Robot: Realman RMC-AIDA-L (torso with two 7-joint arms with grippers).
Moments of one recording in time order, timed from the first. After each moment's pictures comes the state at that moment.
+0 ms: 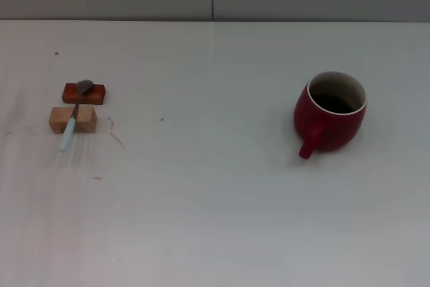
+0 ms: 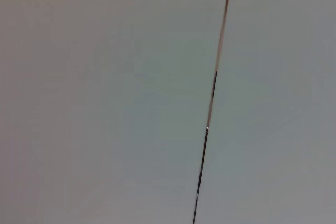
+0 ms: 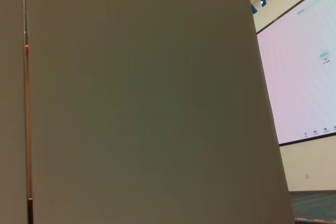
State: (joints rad) left arm -0.46 -2.07 0.70 0.11 0.46 1.13 -0.36; right arm 0.34 2.07 0.83 -0.08 -1.79 -1.44 0.29
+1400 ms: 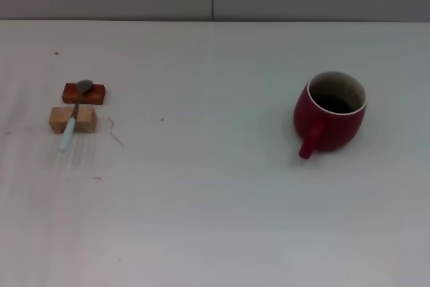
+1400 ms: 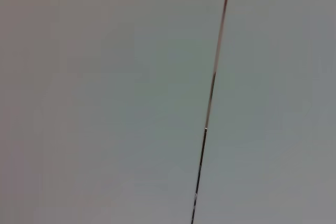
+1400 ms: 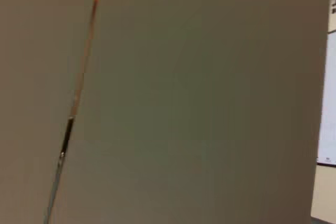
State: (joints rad) left arm -0.46 -2.07 0.71 0.10 0.46 1.13 -0.36; right arm 0.37 2.07 0.79 -0.07 -1.80 -1.36 -0.02
